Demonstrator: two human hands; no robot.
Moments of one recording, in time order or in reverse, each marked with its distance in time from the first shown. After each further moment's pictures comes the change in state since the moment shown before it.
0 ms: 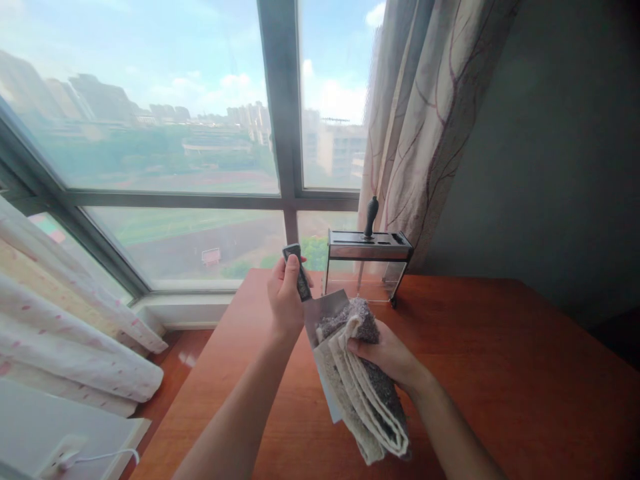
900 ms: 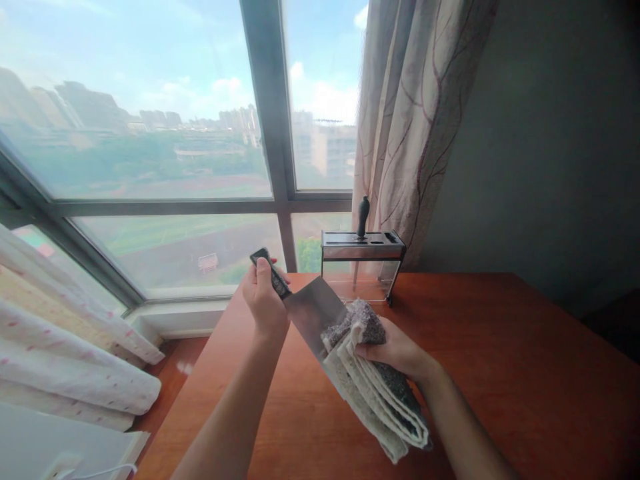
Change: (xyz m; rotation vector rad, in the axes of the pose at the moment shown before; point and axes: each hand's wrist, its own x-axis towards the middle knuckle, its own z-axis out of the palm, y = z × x) left_hand 0.015 -0.008 -0.011 -0.052 0.219 0.109; right_hand -0.001 0.001 -0.027 -0.009 -0.114 -0.034
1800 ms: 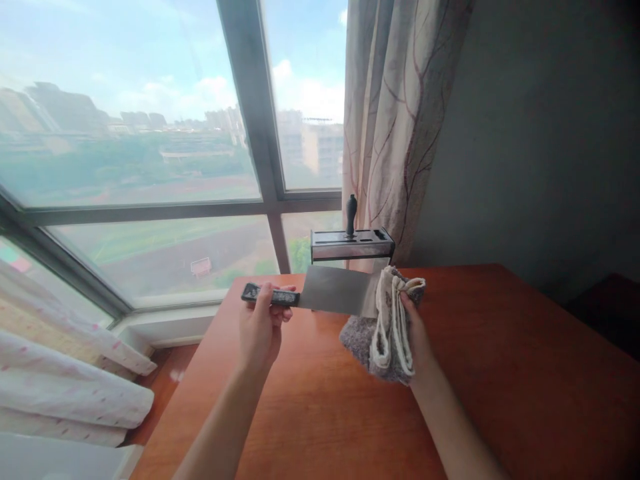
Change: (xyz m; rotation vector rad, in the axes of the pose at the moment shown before) left_hand -0.027 -0.002 -0.022 -0.144 -0.174 -0.388; right_hand 0.006 0.015 -0.020 0.783 0.681 -0.074
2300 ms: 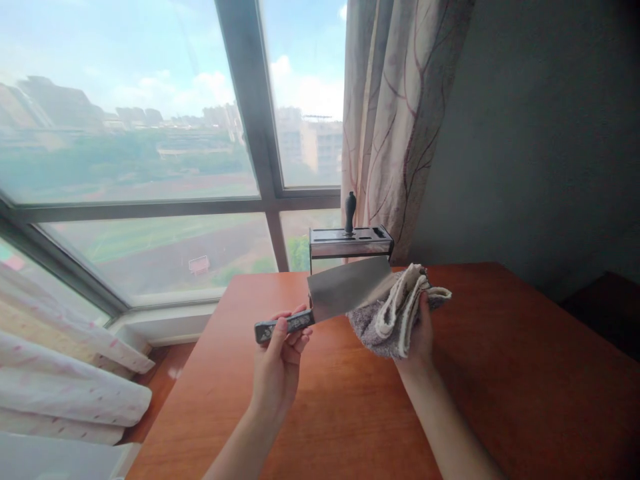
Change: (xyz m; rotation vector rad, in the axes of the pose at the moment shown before) left_hand -0.055 -0.035 -0.010 -0.280 0.026 -0.219; right_hand -0.002 -0.002 -0.001 0.169 0.010 -0.252
